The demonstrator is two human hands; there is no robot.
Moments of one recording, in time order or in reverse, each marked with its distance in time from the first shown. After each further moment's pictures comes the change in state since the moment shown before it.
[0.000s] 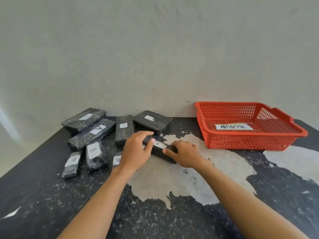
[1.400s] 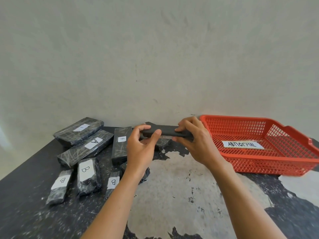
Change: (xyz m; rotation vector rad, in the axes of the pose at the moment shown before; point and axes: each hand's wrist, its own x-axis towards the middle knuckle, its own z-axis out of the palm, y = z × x) left_hand 0.056 0.029 0.005 -0.802 0.259 -0.337; right_hand 0.031 -0.006 -0.072 0.272 0.522 -0.427
